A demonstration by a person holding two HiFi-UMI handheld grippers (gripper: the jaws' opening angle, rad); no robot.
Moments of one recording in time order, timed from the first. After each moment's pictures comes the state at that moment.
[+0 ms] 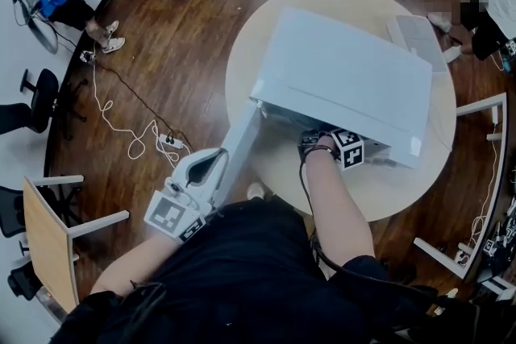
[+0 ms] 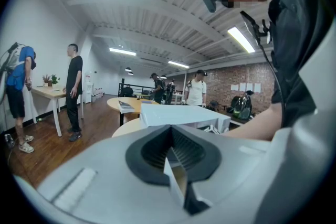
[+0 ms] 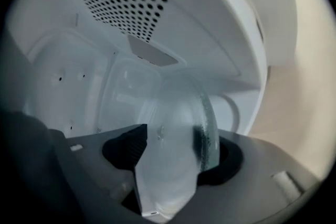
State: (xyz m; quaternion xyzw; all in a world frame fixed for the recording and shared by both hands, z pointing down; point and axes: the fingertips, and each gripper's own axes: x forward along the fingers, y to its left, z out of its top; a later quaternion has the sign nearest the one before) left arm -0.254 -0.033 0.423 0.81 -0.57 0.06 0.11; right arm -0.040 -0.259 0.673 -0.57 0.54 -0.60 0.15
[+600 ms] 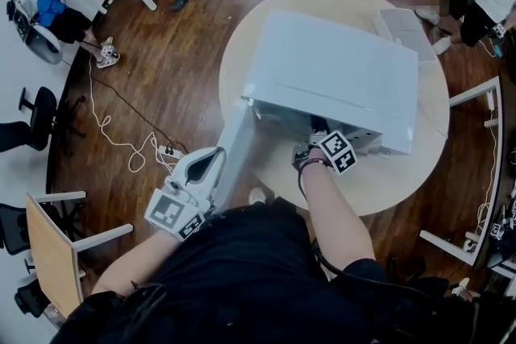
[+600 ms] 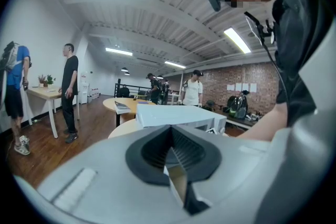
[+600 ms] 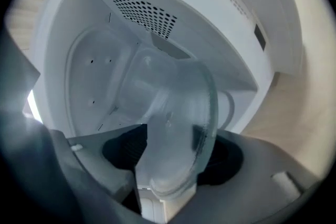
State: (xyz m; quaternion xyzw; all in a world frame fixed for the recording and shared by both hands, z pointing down) left arm -0.249 -0.033 0.426 0.82 -0.55 0.06 0.11; right arm -0.056 -0.235 0.665 -0.51 0.65 -0.55 0.11
